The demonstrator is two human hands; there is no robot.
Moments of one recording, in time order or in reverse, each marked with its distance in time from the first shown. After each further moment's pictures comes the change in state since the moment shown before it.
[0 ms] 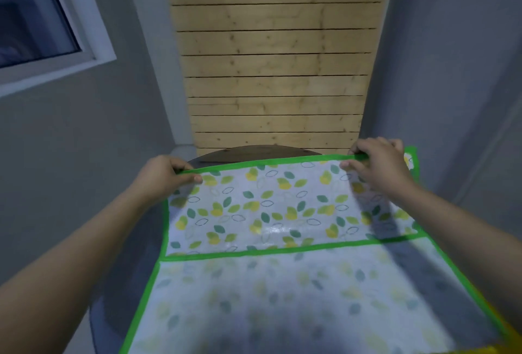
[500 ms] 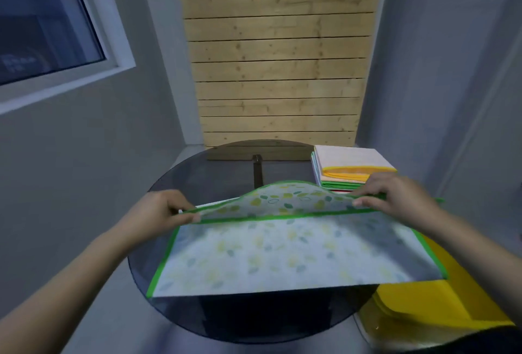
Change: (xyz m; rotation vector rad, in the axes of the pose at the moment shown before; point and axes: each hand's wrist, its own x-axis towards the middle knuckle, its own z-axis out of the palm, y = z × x) left_hand -0.148 0.006 -0.025 0.197 -0.170 0.260; right_hand -0.116 -0.013 -0.084 0.117 -0.307 -0.150
